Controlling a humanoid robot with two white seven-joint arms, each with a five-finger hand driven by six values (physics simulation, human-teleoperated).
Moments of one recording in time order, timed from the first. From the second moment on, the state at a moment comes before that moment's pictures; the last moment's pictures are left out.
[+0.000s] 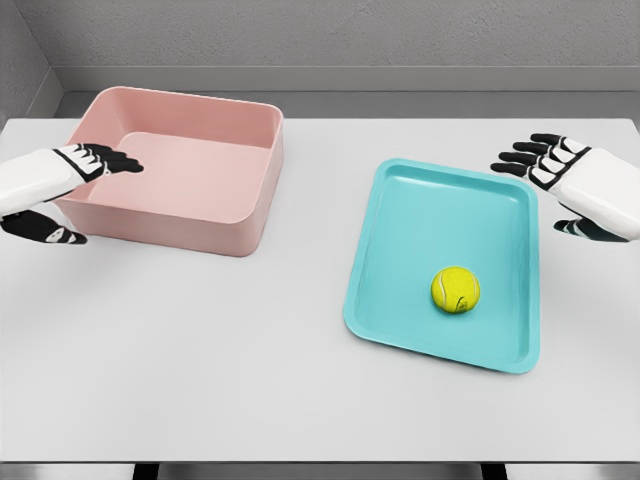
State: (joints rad) left arm -0.38 1.06 -0.42 -1.52 -0.14 -0.61 -0.33; right arm -0.23 -1.18 0.44 -1.75 0.44 -0.43 -0.10
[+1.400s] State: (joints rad) left arm -0.38 1.08 -0.42 -1.53 -0.13 -0.61 -0.33; right arm -0.56 -1.02 0.84 -1.75 0.43 -0.43 0.44
